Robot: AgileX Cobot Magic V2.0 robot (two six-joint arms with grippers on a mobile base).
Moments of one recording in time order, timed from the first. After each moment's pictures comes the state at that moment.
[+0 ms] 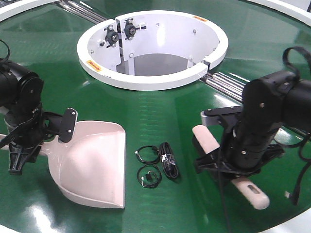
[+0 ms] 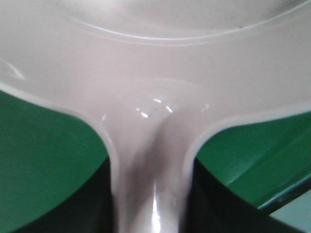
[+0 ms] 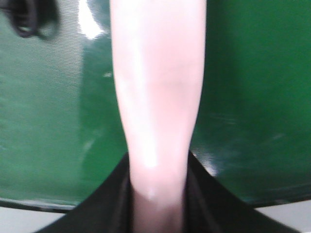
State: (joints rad) left arm -0.26 1.76 -1.25 0.29 1.14 1.15; right arm 0.45 1.60 -1.12 -0.01 1.13 0.29
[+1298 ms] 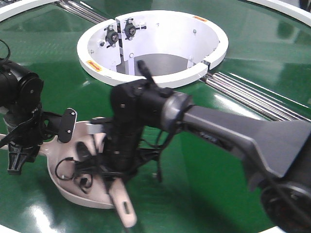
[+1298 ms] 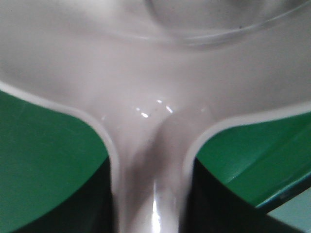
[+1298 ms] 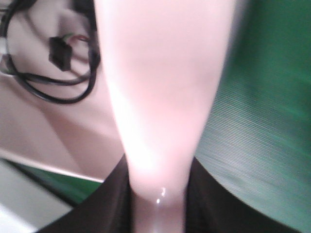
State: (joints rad) left arm -0.26 1.76 -1.25 0.30 1.14 1.15; right arm 0.80 2.16 -1.81 0.25 1.23 0.34
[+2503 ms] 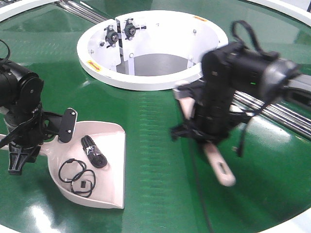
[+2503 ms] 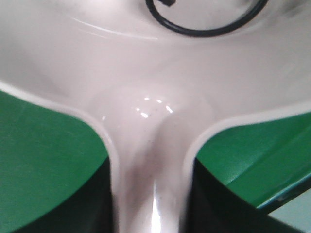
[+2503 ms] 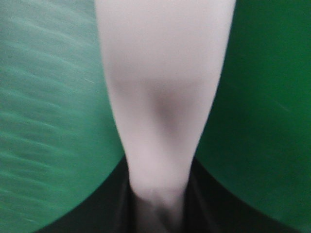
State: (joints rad) left arm -0.26 1.76 -1.25 0.29 1.14 1.15; right arm 0.46 1.85 -1.49 -0.07 1.24 0.25
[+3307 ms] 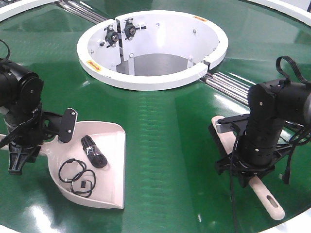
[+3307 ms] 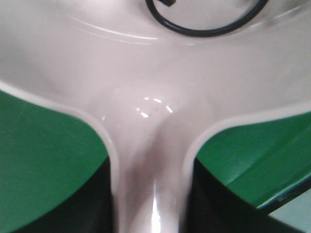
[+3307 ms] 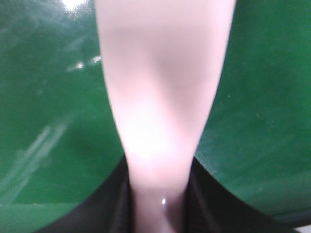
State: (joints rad) left arm -0.26 1.76 -1.25 0.29 1.14 1.15; right arm 0.26 1.77 -1.14 -0.06 1.13 0.07
